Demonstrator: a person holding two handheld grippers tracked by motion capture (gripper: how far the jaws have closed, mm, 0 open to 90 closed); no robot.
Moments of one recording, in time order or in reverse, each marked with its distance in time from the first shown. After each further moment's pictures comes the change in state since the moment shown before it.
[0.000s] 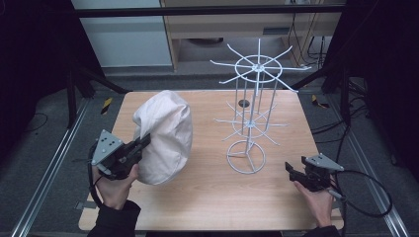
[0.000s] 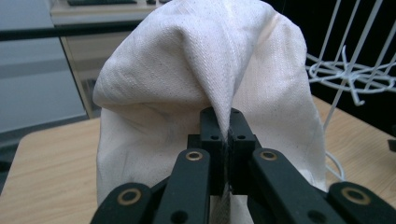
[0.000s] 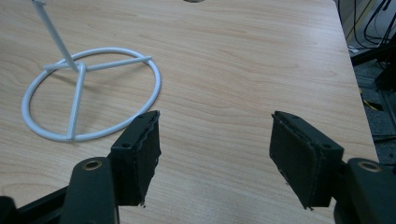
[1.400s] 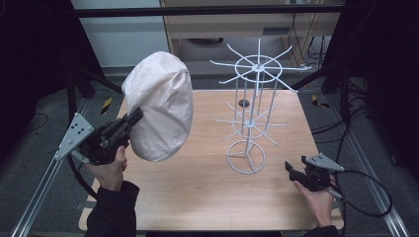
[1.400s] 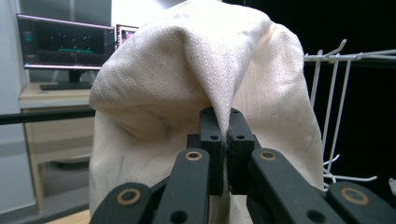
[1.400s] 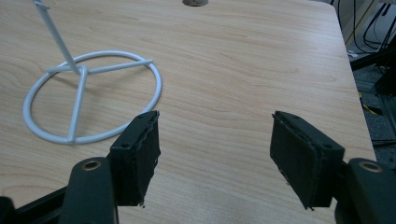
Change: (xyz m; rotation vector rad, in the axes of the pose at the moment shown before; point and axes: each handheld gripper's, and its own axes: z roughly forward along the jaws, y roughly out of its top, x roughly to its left) left arm 0.019 0.044 -0.006 -0.341 -0.161 -0.022; right arm -0.001 0.000 0.000 -0.015 -0.003 -0.021
